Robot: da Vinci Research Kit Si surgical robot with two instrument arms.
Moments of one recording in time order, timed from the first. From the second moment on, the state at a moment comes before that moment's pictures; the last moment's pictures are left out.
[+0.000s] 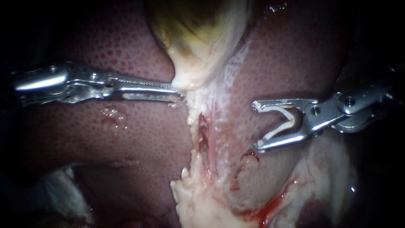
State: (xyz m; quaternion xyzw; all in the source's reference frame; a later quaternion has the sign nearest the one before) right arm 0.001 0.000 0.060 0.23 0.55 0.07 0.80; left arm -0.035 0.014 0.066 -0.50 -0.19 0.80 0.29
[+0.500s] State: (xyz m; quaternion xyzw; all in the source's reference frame) right arm 0.001 0.000 0.061 0.23 0.55 0.07 0.80; left arm -0.032 0.017 0.062 -0.51 -0.18 0.79 0.30
